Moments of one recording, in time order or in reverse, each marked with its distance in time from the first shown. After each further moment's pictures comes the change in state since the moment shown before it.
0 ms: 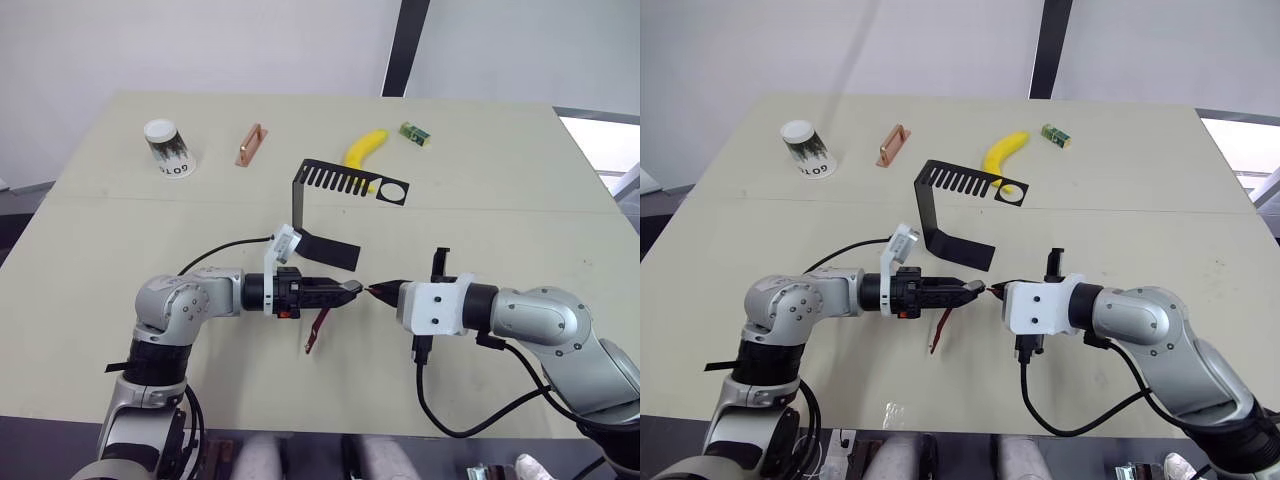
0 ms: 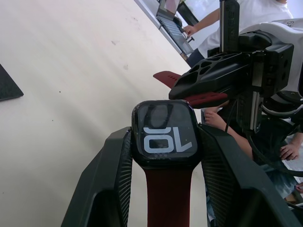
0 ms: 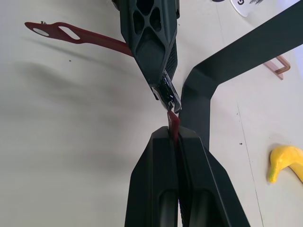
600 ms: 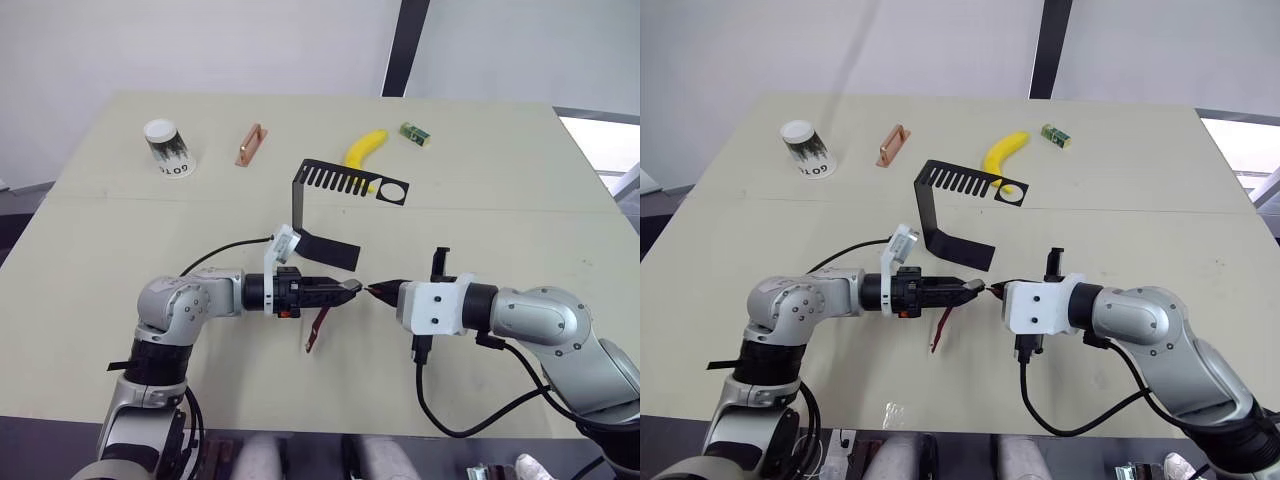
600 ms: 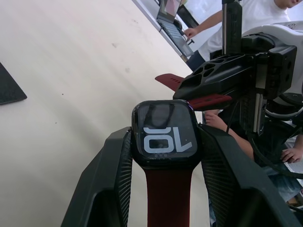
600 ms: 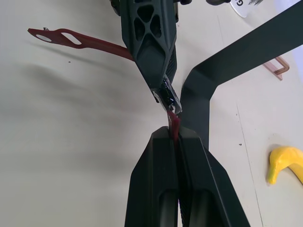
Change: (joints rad) left arm 0.006 0.002 -0.010 0.031 0.003 -0.036 -0.004; right arm 0.000 0.000 -0.003 0.000 0.001 0.000 0.000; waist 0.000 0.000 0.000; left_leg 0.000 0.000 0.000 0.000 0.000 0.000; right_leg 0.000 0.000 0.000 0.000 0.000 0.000
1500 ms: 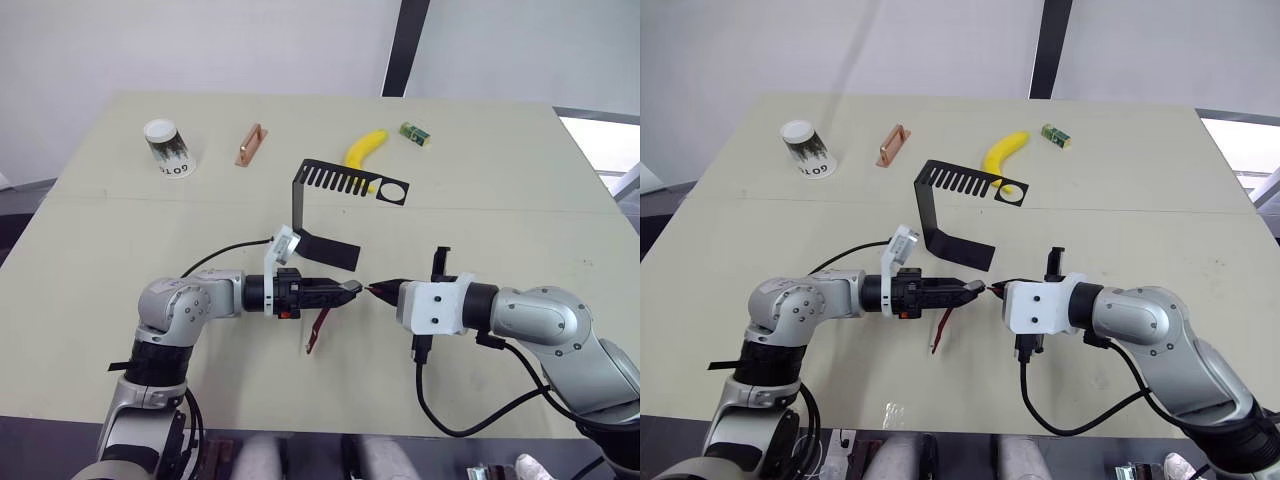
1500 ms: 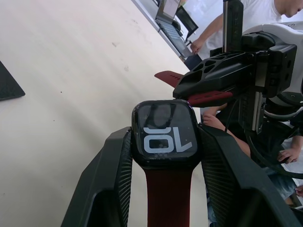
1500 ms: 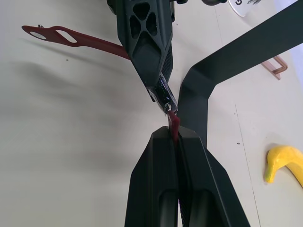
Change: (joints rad) left arm 0.004 -0.002 -0.001 -0.003 -0.010 0.001 -0.001; right arm 0.000 0.003 0.000 0.001 -0.011 -0.003 0.000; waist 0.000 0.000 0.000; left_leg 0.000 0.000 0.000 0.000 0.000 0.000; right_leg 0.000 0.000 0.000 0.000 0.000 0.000
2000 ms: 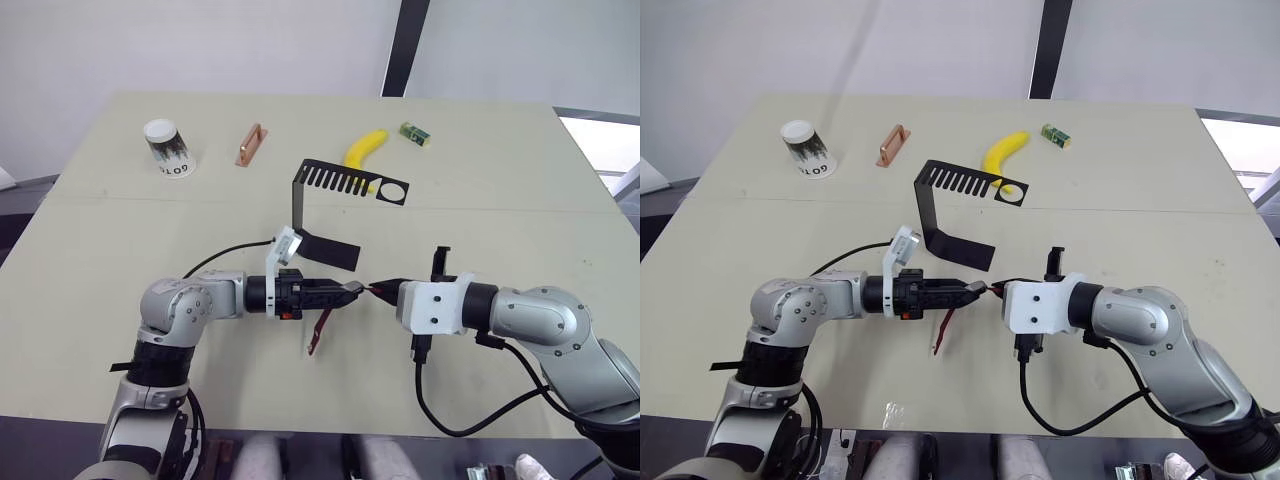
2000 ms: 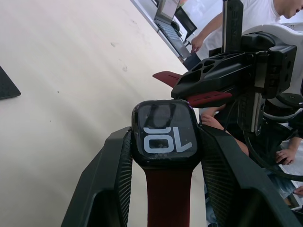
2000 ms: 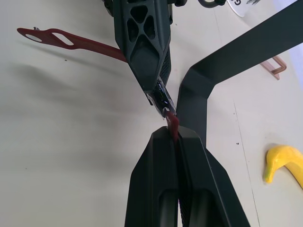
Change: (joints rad) left arm 0.000 -0.011 0.001 0.000 -0.004 0.008 0.011; right arm 0.000 0.004 0.000 0.000 -0.008 0.000 0.000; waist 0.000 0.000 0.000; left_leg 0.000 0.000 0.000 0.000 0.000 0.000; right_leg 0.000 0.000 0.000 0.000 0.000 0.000
